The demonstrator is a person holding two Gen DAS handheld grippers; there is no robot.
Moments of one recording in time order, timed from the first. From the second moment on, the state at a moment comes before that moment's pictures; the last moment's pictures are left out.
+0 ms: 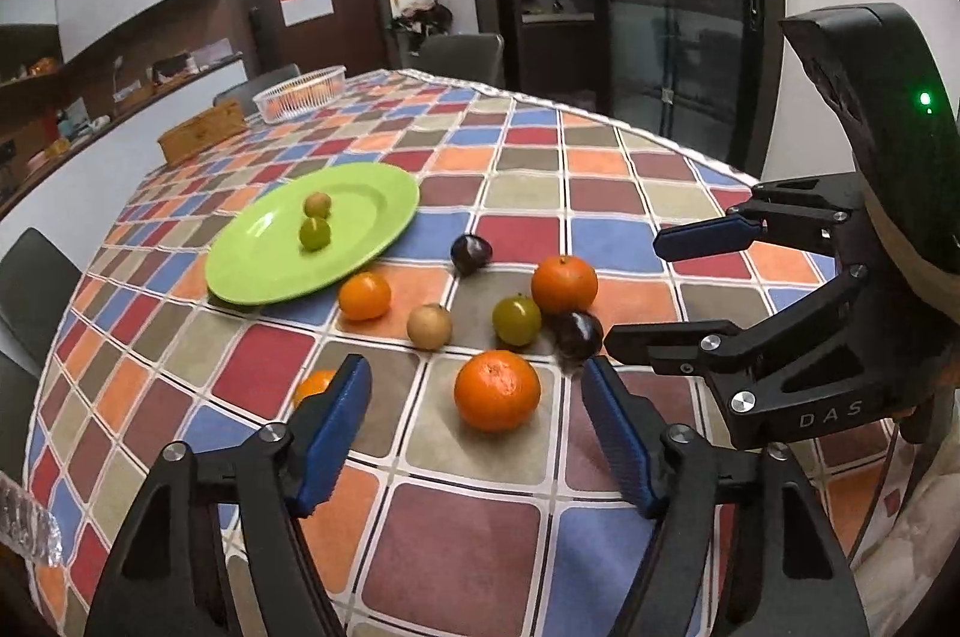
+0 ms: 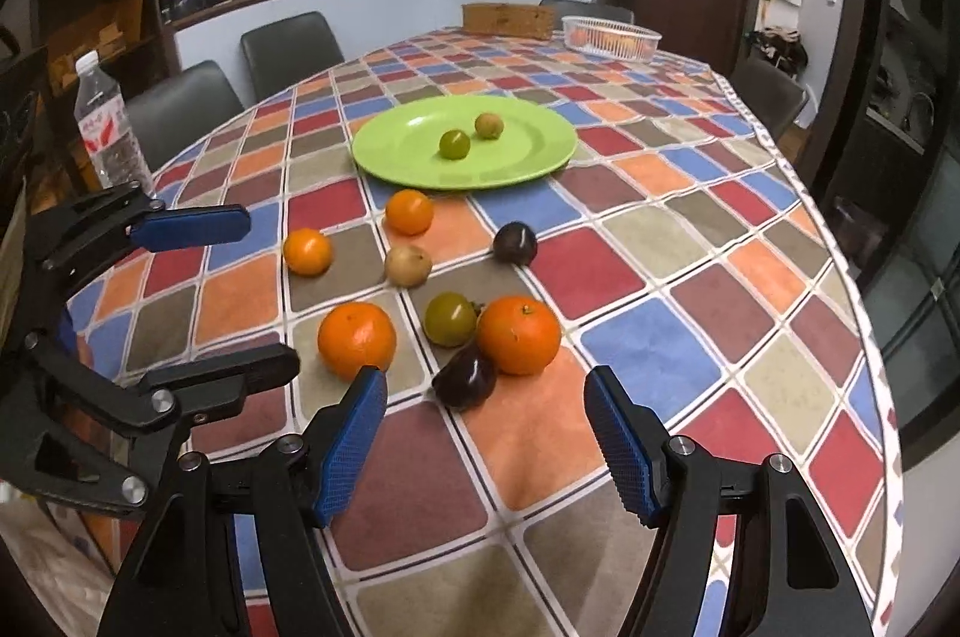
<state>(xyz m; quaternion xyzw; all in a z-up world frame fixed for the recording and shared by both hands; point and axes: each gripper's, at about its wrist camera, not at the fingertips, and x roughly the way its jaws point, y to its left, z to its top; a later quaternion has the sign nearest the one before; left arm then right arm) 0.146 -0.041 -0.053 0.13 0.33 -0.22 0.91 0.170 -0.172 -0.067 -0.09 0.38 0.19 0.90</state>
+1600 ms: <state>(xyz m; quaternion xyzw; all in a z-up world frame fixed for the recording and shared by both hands) 0.169 -0.039 -0.076 0.06 0.40 -0.21 0.89 0.191 -0.160 -0.092 -0.05 0.43 0.24 0.87</state>
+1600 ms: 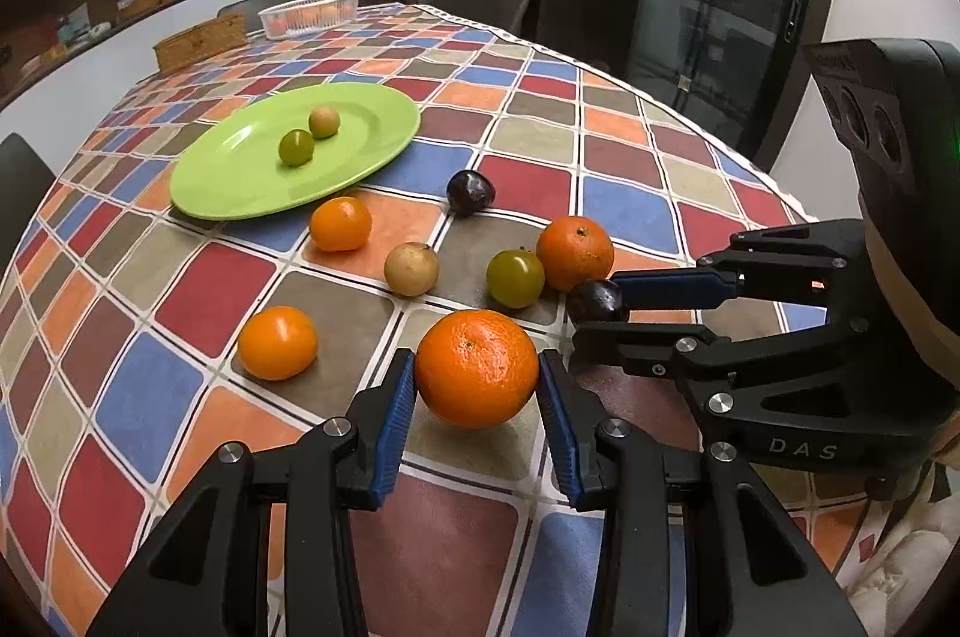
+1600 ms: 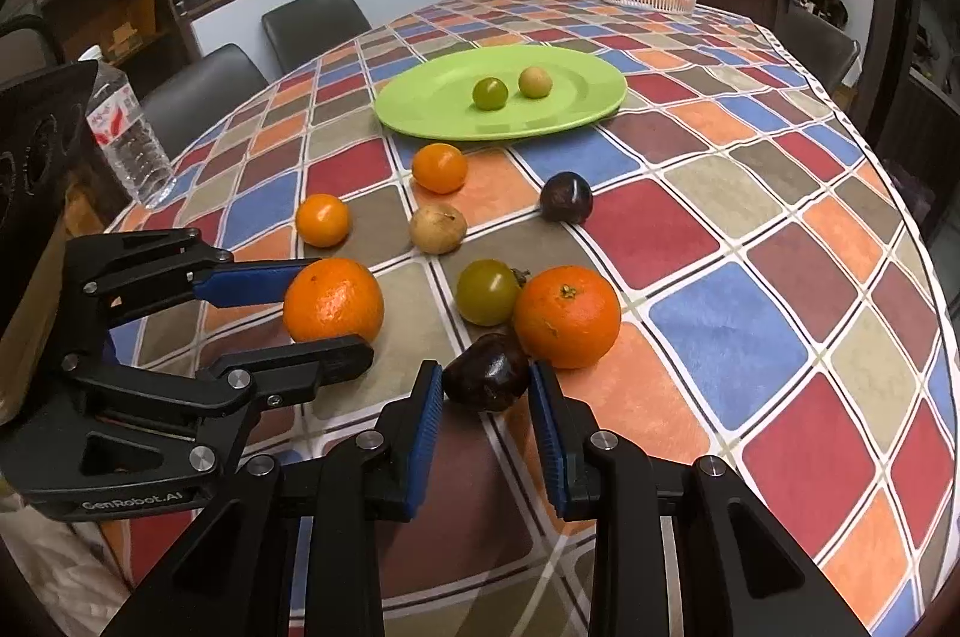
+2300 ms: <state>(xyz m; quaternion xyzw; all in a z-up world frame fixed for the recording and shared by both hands) 0.156 -0.019 -0.037 0.04 0.36 -0.17 0.92 0.179 -0.155 -0.052 -0.04 0.38 0.24 0.89</state>
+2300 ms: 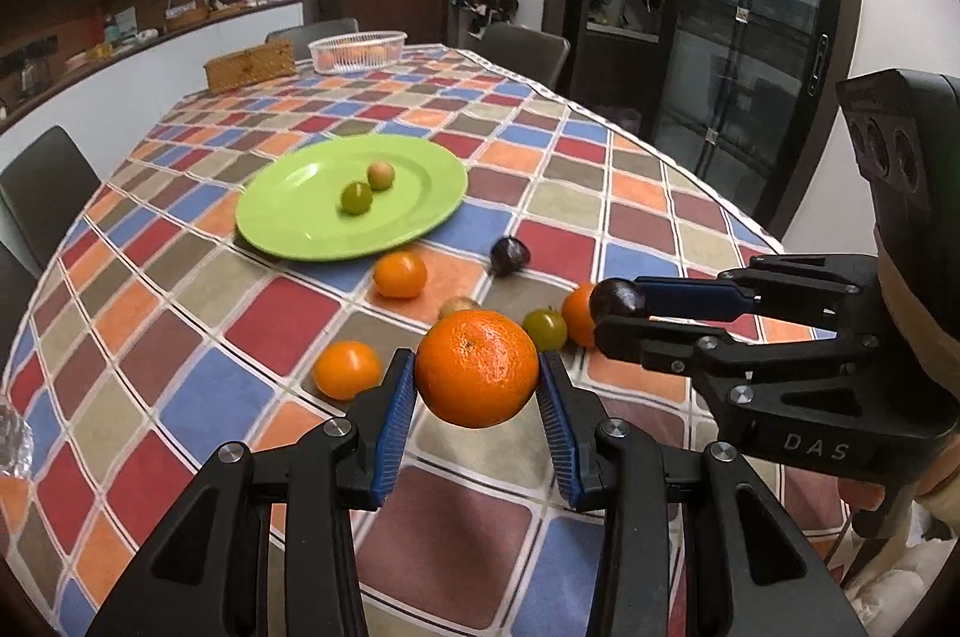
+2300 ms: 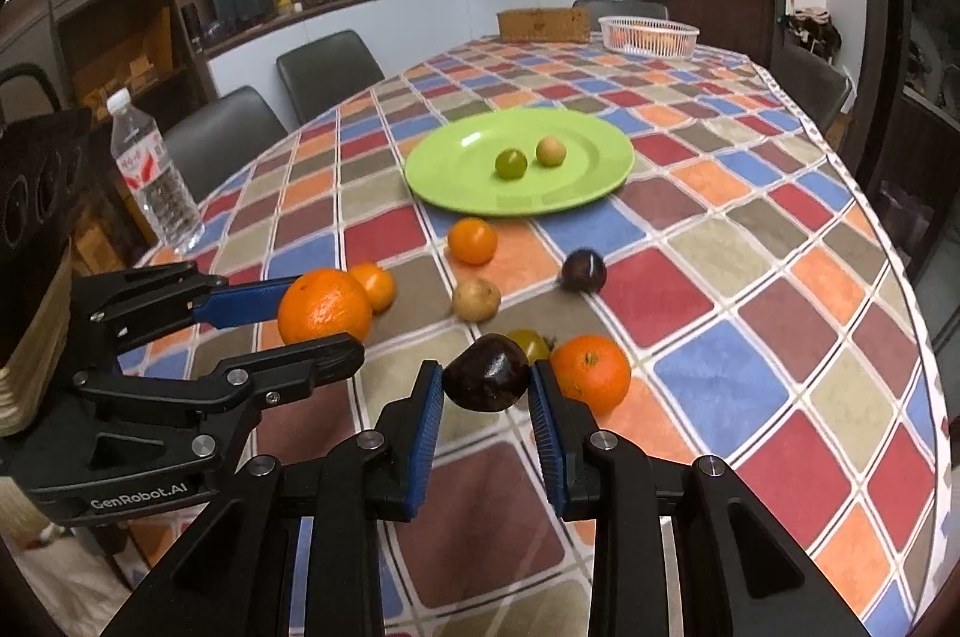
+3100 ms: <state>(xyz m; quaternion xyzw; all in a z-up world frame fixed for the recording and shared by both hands) 0.222 0.012 0.013 0.03 0.31 -0.11 0.94 0.255 -0.132 0.003 -0.02 0.32 0.25 0.91</state>
